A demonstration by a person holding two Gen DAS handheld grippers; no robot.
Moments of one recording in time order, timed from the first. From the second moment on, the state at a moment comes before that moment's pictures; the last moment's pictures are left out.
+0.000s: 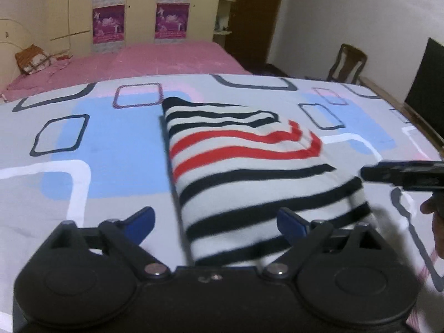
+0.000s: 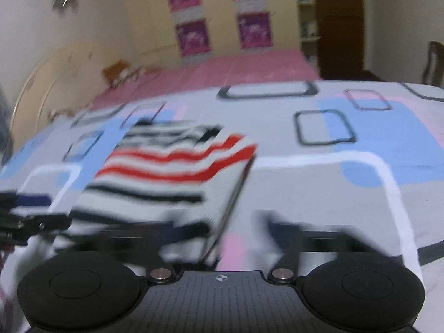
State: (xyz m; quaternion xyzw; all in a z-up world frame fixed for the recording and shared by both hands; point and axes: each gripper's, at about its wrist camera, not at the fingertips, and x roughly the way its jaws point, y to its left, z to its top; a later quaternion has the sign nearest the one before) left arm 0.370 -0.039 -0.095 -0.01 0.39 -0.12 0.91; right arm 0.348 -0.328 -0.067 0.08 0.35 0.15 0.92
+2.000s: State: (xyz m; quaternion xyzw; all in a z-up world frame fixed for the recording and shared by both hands) left arm 0.438 -0.036 -0.100 0.01 0.43 -0.21 0.88; right arm 0.407 -0.272 -0.071 0.10 0.43 0.22 0.87
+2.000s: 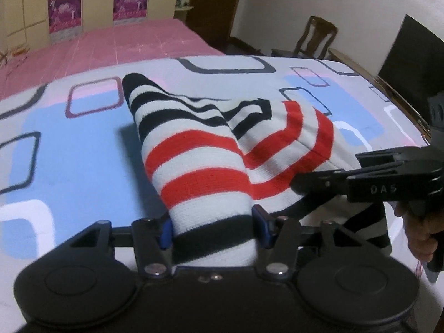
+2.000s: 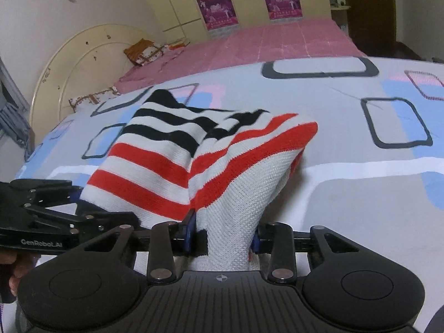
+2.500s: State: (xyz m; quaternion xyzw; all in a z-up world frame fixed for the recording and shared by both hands) left arm 0.386 0.121 -0.076 0.00 0.43 -0.17 0.89; right arm 0.377 -0.109 -0.048 0.08 0.41 0.27 0.87
